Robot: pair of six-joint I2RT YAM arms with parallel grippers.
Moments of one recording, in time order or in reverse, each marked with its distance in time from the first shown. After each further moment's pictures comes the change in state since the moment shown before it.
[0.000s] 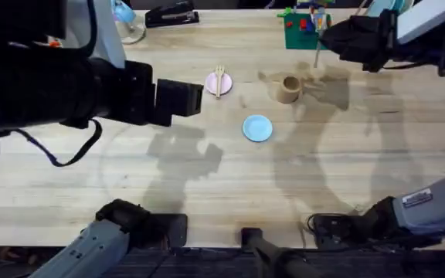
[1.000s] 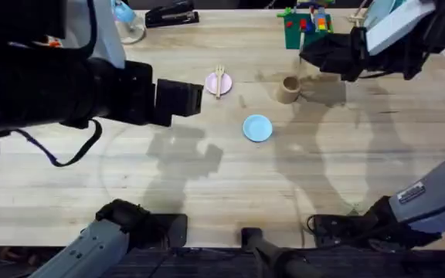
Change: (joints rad) left arm 0.000 0.000 0.000 0.000 0.000 0.000; right arm 0.069 0.137 0.000 0.024 -0.004 -0.015
